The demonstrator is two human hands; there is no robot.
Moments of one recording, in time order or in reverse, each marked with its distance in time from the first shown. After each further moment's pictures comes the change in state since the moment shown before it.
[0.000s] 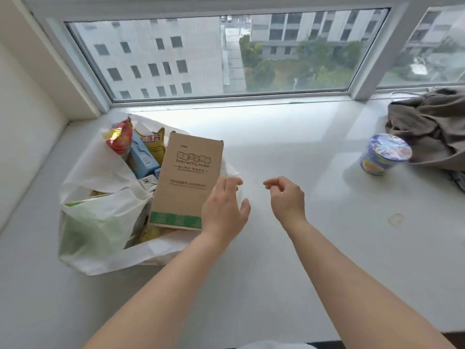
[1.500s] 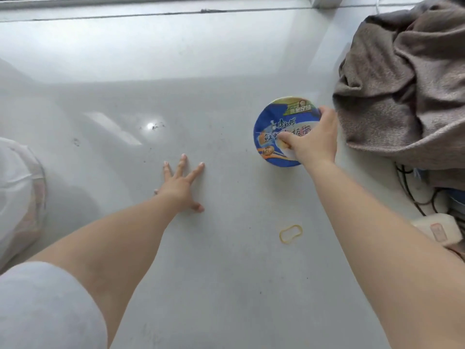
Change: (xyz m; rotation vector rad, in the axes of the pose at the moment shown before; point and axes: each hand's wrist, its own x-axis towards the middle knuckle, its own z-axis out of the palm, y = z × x) left_hand 0.174 0.125 0.353 0.446 -1.004 -0.412; right_hand 0.361 0.246 -0.280 -0.314 0.092 0.085
